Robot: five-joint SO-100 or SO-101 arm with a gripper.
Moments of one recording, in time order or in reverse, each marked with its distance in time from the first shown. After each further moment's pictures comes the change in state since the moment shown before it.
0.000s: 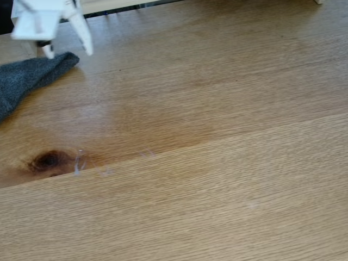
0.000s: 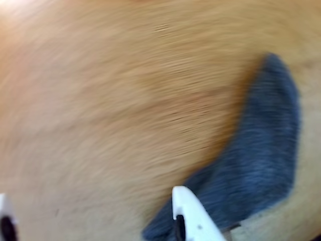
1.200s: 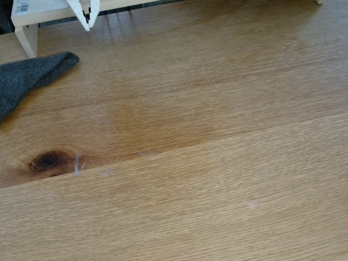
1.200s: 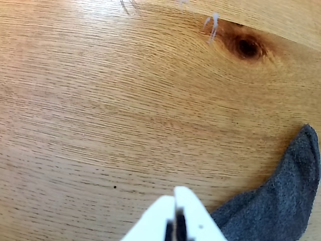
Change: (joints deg) arm -25.6 70.8 36.3 32.5 -2.5
